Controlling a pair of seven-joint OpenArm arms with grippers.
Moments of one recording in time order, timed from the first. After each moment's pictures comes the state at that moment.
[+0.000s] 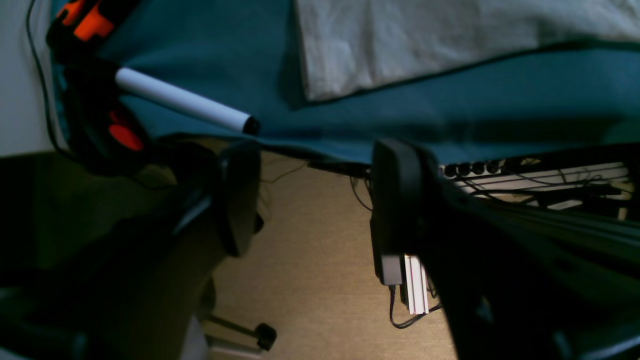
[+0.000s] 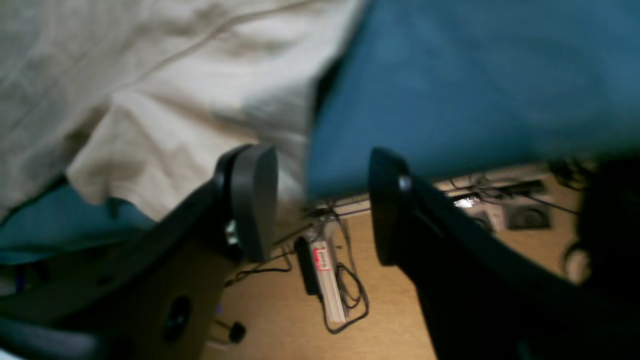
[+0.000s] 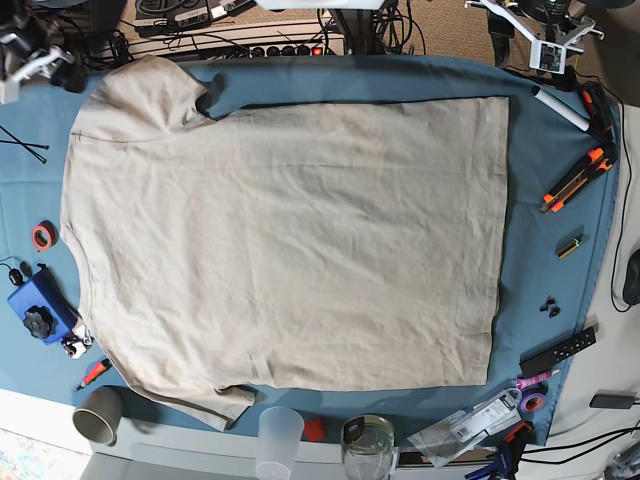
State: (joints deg) left arm 62.2 -2.2 -21.1 132.8 -10.8 -17.1 28.8; right arm -36.3 24.2 54.5 85.5 67.0 39.6 -64.0
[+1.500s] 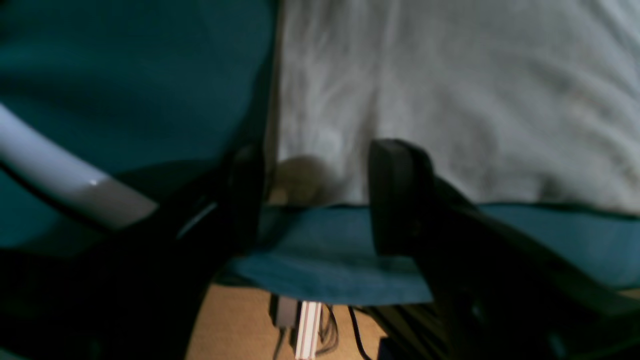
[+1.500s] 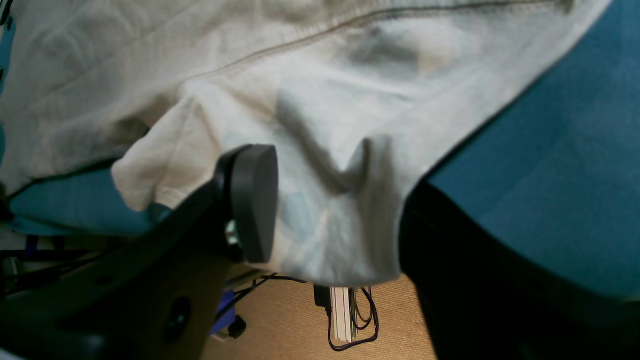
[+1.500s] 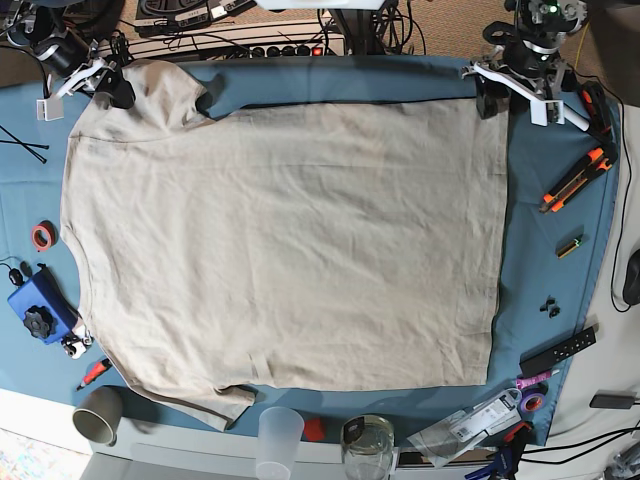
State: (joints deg) left arm 39.6 -0.5 -21.1 112.4 -26.3 -16.1 35.7; right arm -33.9 21.1 43.7 86.3 61.9 40.4 -57.6
